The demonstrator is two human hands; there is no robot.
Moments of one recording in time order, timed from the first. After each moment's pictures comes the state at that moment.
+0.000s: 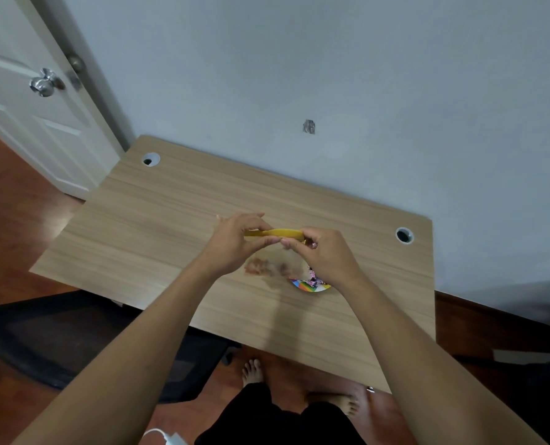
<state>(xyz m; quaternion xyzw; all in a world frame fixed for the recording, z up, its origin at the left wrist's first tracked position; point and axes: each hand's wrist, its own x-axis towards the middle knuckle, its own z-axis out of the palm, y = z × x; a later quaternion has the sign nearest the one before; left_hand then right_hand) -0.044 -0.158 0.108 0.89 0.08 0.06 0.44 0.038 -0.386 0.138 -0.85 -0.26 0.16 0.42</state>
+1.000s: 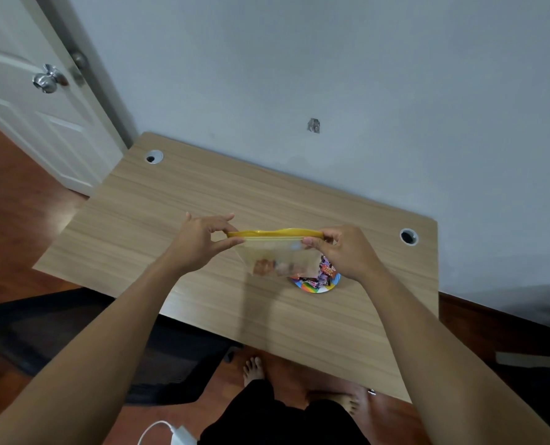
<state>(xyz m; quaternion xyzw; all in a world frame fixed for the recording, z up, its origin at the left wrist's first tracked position) -0.073 -0.098 0.104 0.91 0.13 0.02 0.38 0.074 -0.409 0.134 -0.87 -0.25 0.21 0.38</state>
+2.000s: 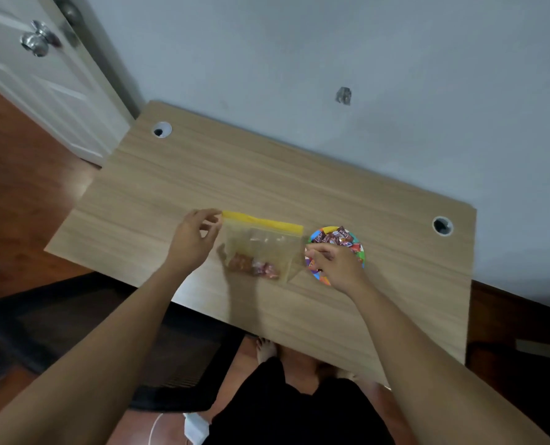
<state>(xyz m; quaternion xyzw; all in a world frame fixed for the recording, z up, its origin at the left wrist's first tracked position) -0.076 -0.059 0.020 0.87 0.28 0.07 0.39 0.065 -0.376 0.003 -0.84 -0.10 0.34 0.41</state>
